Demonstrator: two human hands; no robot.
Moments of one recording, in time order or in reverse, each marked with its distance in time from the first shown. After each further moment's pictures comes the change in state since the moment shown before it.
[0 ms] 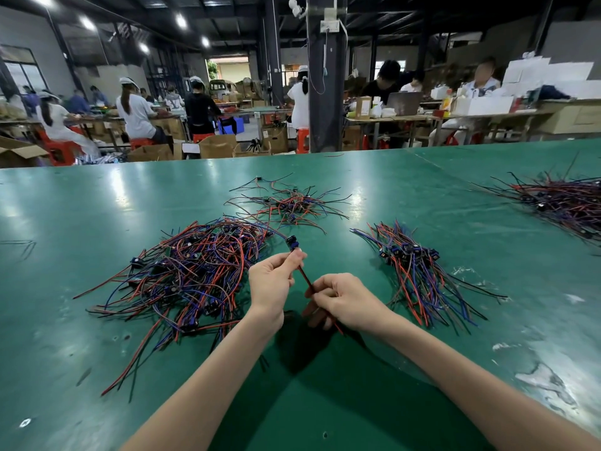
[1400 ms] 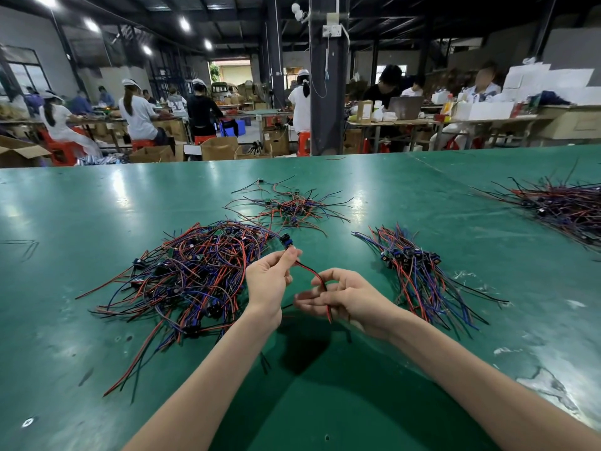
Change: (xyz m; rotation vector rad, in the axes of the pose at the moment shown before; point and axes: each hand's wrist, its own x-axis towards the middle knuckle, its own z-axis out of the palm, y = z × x) left_hand -0.001 0.014 -0.005 -0.057 0.024 -0.031; right_hand -0.005 -0.012 -0.005 0.753 -0.118 0.107
